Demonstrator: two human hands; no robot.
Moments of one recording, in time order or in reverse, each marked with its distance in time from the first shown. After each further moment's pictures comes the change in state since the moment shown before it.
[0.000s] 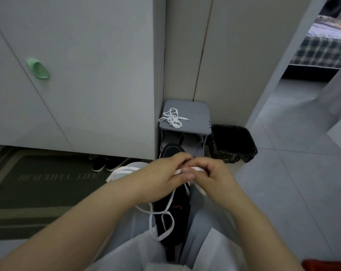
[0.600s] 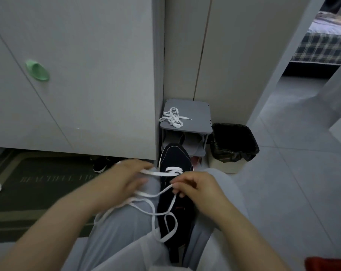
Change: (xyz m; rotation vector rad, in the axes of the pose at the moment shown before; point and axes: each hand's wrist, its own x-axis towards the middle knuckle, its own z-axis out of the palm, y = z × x) left_hand -0.047 -0.057 -0.020 0.205 0.100 -0.135; right_hand -0.003 0.022 0.028 -0.055 -0.060 0.177
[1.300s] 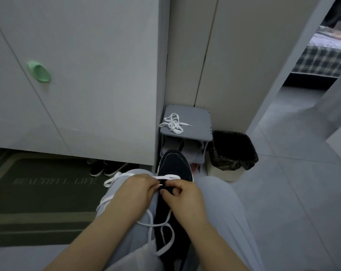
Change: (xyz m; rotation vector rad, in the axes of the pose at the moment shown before) left_hand 0.036 -0.005 0.059 0.191 0.274 -0.040; right_hand 0.018 0.011 0.043 -0.177 0.270 0.101
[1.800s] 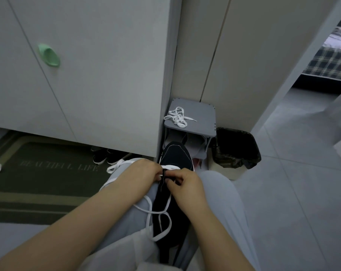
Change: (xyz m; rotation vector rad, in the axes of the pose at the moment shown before) left_hand 0.007 0.010 -0.006 0.073 -0.190 -0.005; right_hand 0.007 0.004 -0.008 -0.036 -0.038 -0.102
